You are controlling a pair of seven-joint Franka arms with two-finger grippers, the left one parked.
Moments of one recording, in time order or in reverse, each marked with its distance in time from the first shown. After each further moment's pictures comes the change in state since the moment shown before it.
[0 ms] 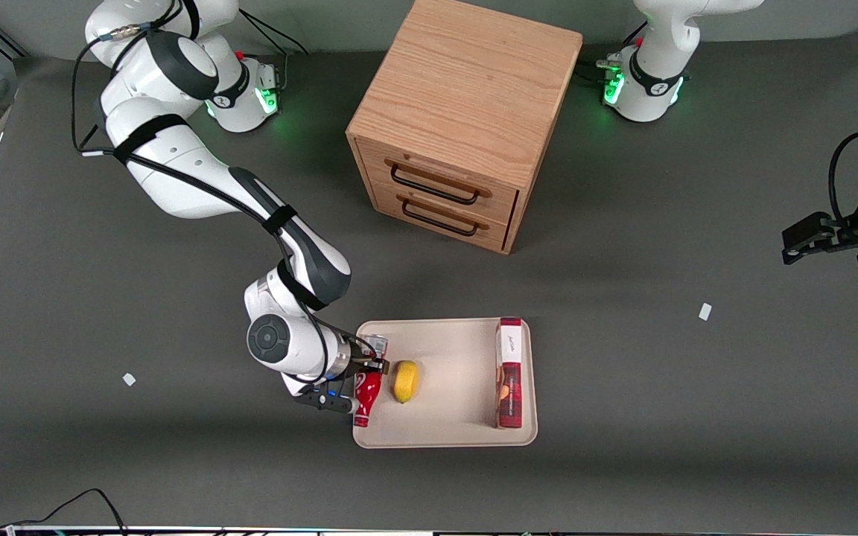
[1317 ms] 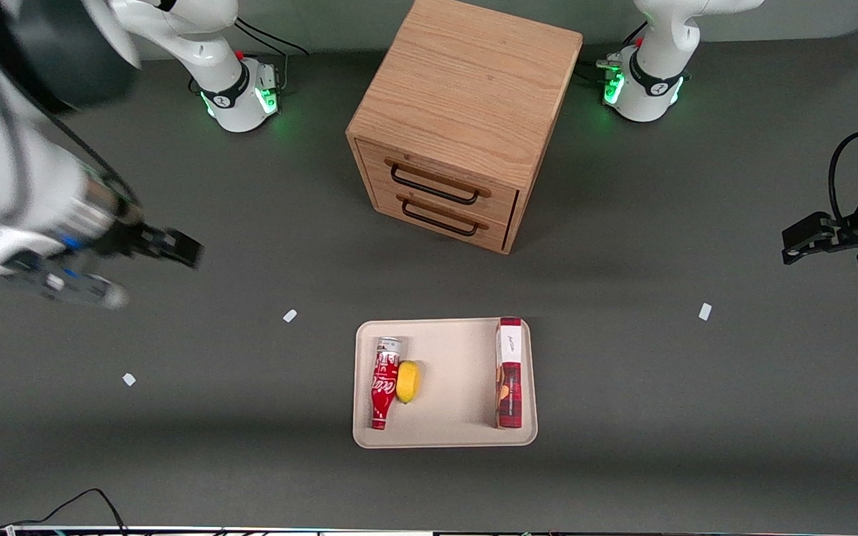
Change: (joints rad) arm -0.135 -0.796 -0.176 -0.010 0.111 -0.932 -0.222
